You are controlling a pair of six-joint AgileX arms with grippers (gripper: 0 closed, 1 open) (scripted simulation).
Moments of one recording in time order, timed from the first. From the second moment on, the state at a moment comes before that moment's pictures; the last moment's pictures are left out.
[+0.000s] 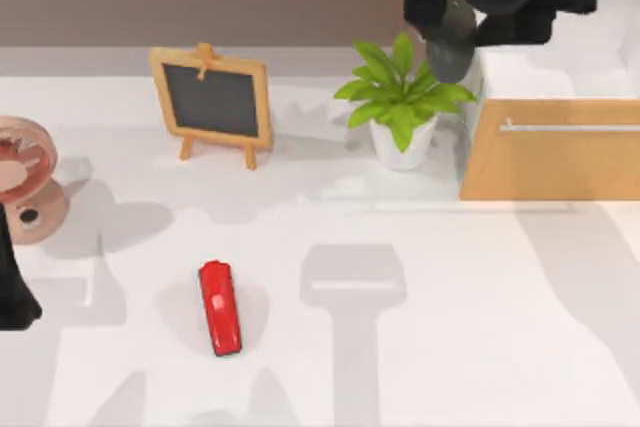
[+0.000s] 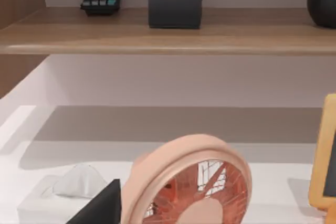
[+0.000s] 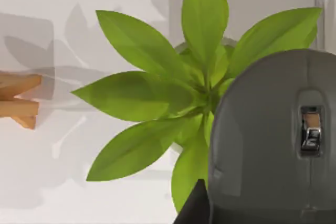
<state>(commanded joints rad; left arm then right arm) 0.00 0.00 0.00 0.00 0.00 0.00 0.47 2.04 1.96 -1.07 0.04 0.53</state>
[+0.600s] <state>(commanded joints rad) 0.00 0.00 0.00 0.00 0.00 0.00 0.78 2.10 1.74 -1.01 0.06 0.81</state>
